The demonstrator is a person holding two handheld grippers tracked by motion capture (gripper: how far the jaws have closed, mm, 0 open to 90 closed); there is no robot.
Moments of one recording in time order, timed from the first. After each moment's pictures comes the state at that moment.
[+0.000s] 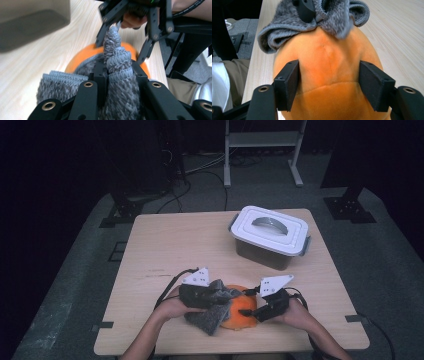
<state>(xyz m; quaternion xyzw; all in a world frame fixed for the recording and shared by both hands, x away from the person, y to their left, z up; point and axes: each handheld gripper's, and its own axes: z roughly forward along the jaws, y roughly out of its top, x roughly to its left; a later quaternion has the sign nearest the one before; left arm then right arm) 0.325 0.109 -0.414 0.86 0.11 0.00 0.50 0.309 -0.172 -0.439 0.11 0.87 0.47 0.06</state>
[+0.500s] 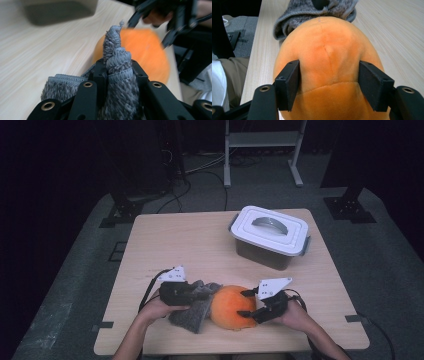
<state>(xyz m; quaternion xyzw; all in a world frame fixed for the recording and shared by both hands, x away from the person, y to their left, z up) 0.332 0.154 -0.422 0.84 0.17 0.00 0.52 0.305 -0.166 -0.438 0.10 0.87 0.47 0.07</state>
